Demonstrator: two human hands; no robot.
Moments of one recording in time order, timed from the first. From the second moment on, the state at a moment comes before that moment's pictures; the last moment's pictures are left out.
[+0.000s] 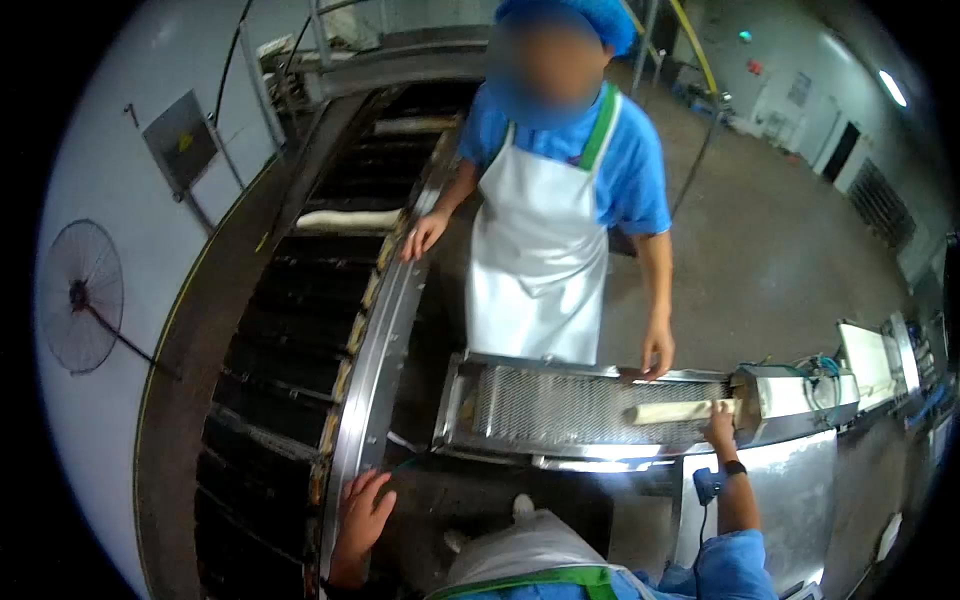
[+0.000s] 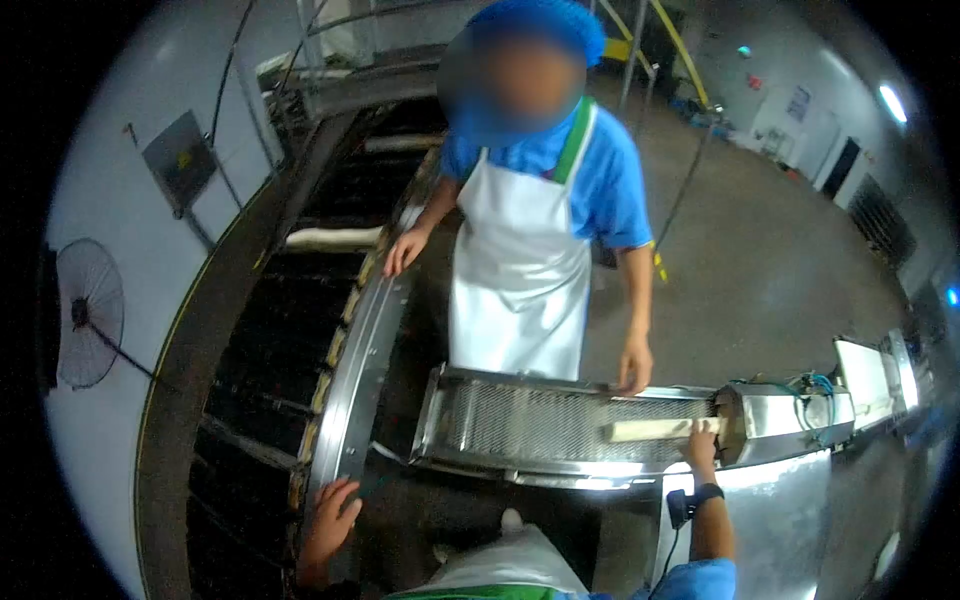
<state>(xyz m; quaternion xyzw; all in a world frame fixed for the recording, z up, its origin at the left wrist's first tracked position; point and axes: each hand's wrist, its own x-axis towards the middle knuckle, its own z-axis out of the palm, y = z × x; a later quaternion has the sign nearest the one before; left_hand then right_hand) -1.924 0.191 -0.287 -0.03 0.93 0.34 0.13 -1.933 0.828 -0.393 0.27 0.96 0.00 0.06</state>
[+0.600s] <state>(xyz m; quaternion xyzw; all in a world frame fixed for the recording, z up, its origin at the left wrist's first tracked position) -1.903 0.219 -0.282 -0.03 0.94 0.32 0.07 -1.979 0.827 -0.390 0.03 0.98 0.10 0.17</state>
